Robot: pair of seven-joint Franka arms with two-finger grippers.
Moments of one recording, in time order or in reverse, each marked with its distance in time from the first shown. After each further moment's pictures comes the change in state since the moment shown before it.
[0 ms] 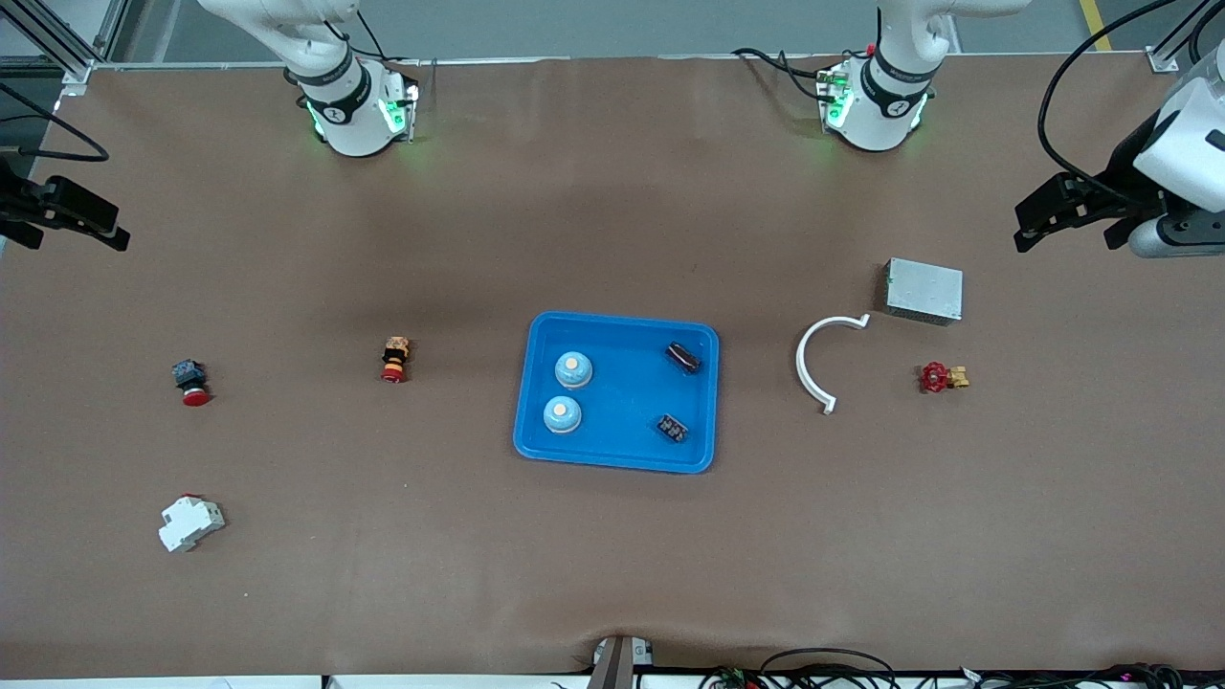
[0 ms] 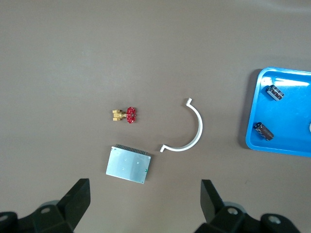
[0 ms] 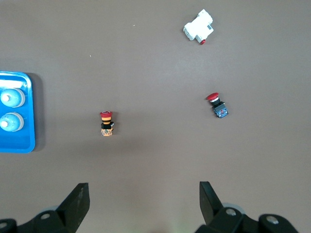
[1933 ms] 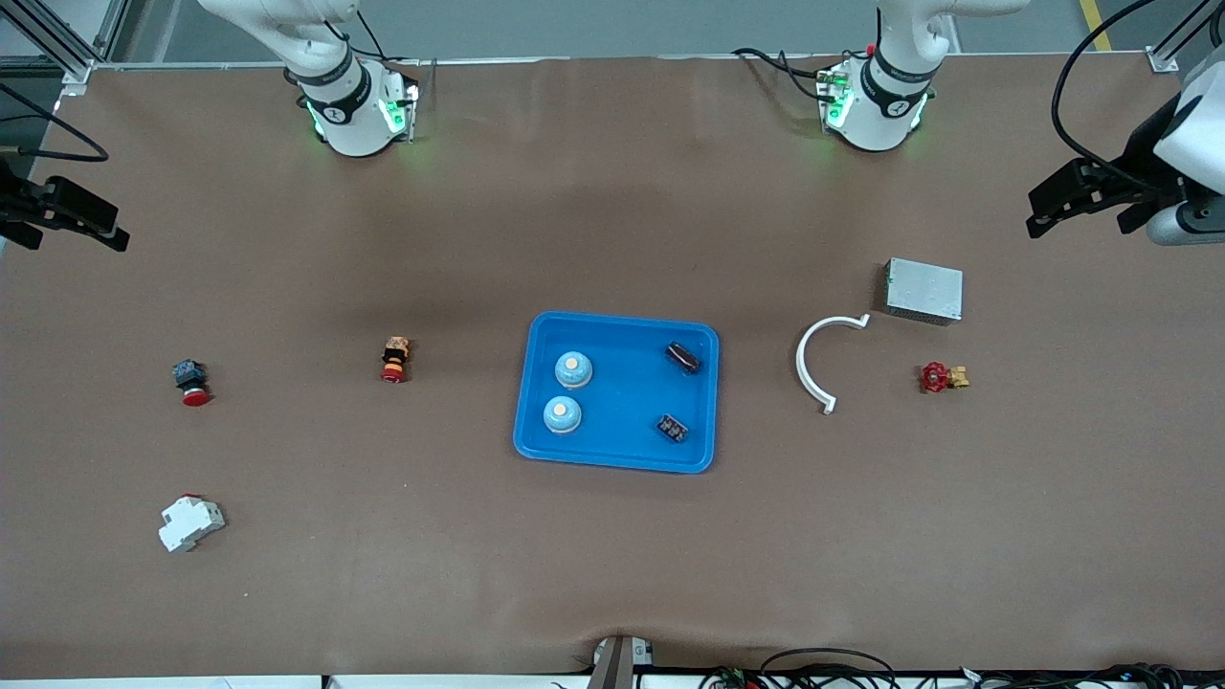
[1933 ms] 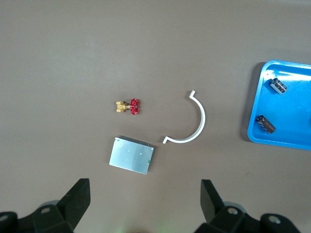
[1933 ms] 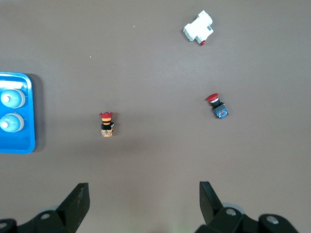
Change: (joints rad) left arm 0.020 -0.004 -0.012 0.033 0.000 -0.060 0.000; right arm 0.000 0.000 0.000 0.000 0.000 0.003 0.000
